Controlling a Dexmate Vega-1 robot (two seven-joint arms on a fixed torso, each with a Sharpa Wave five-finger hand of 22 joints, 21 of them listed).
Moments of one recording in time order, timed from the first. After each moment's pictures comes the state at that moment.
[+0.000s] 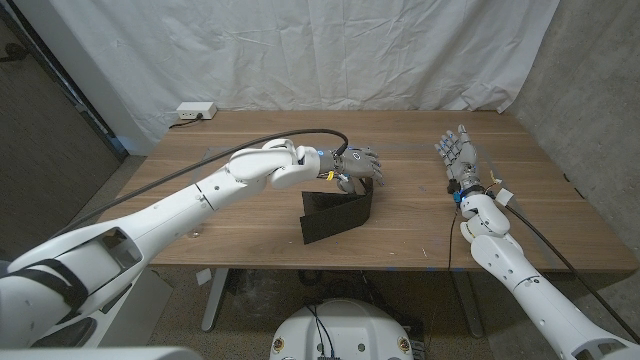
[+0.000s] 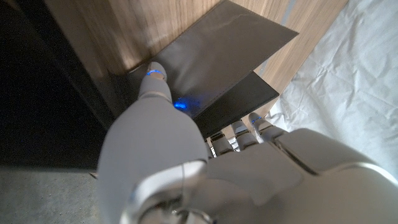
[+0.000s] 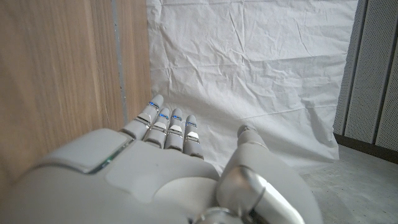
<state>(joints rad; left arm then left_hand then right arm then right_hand) 0.45 0.67 0.88 -1.83 1.11 -0.32 -0.38 1.06 0.02 0.01 -0.10 0.36 0.29 -0.22 0.26 0.20 0.25 -0.21 0.23 0.19 0.08 -0.04 0.20 0.17 -0.02 -0.03 0.20 0.17 -1.01 -0.45 -0.21 -1.42 0.84 0.36 -0.07 0.26 0.05 0.26 -0.07 0.18 0.19 0.08 0.20 0.19 0.20 0.10 0.21 0.18 0.16 0.04 0.20 0.19 0.18 -0.04 0.39 0.18</state>
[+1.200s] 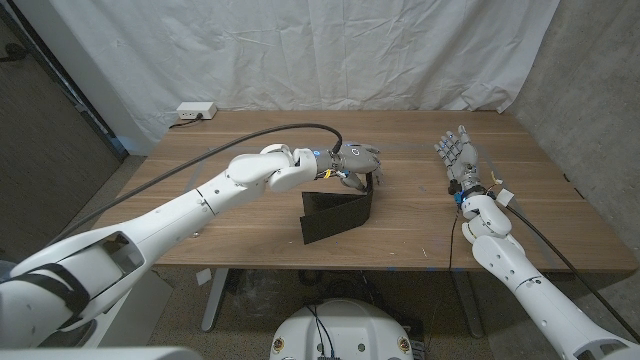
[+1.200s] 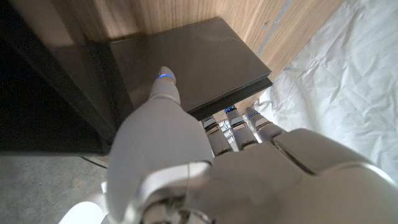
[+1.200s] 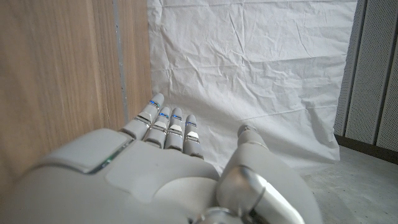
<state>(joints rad) 0.48 0.65 0.87 -1.77 1.03 -0.29 -0.23 1.13 0.10 0.00 -0.10 0.28 0.63 -0.22 0.30 0.20 0.61 -0.22 0.23 0.19 0.31 -0.04 0.20 0.17 0.06 -0.04 0.20 0.17 -1.02 -0.46 -0.21 -1.42 0.85 0.36 -0.05 0.26 0.05 0.26 -0.08 0.18 0.19 0.08 0.20 0.19 0.21 0.11 0.21 0.18 0.18 0.03 0.20 0.19 0.20 -0.04 0.39 0.18</state>
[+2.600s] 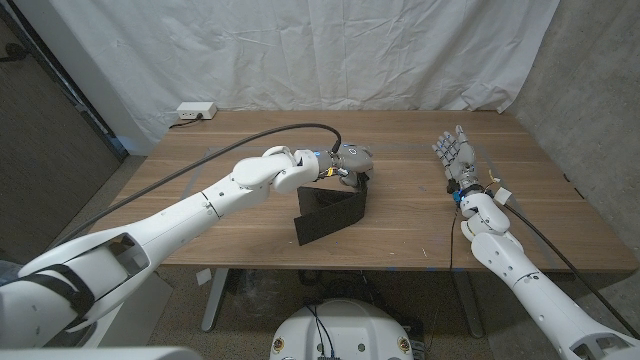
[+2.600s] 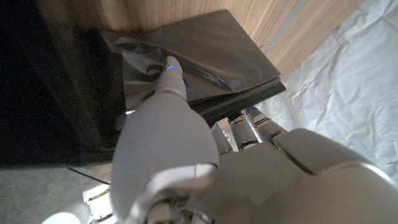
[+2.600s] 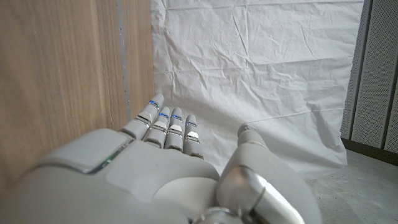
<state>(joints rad) 0.48 0.64 0.89 -1.76 1.01 -0.20 -0.29 1.20 0.12 0.02 -0.10 0.23 1.08 -0.22 0.43 0.19 1.04 -0.22 0.22 0.21 0.55 -0.05 0.20 0.18 0.15 -0.04 0.20 0.17 -0.99 -0.45 -0.22 -1.39 0.85 0.34 -0.04 0.26 0.05 0.26 -0.08 0.18 0.19 0.08 0.20 0.19 0.21 0.11 0.21 0.18 0.18 0.03 0.20 0.19 0.21 -0.04 0.38 0.18</state>
